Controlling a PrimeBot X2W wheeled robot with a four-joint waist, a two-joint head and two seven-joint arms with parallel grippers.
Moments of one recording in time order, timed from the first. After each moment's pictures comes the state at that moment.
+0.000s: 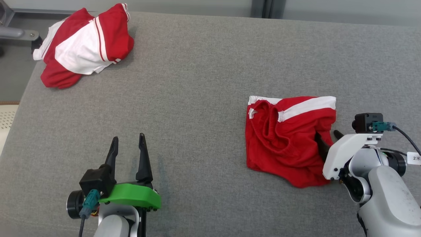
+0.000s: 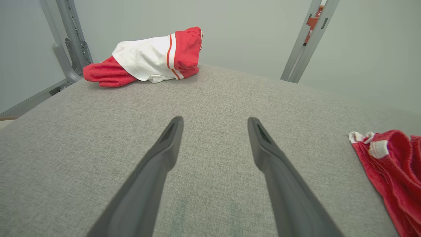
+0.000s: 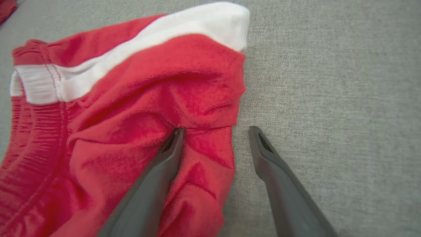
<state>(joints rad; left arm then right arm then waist) -0.15 0.05 -0.23 0.25 -0.35 0.11 -0.26 -0.33 -0.15 0.01 0.42 0.31 0.13 0.34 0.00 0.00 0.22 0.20</state>
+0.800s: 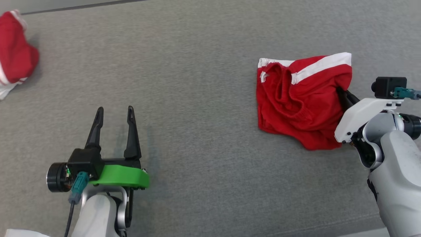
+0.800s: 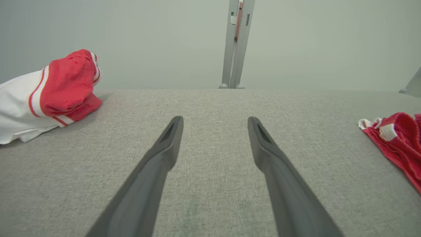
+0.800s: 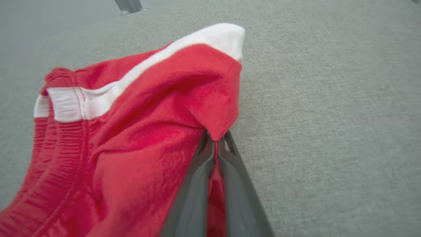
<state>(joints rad) -0.23 0.08 -0.18 0.18 -0.22 0.07 -0.26 -0.54 -0.23 0.03 0.56 0.37 0.13 0.16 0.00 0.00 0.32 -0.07</state>
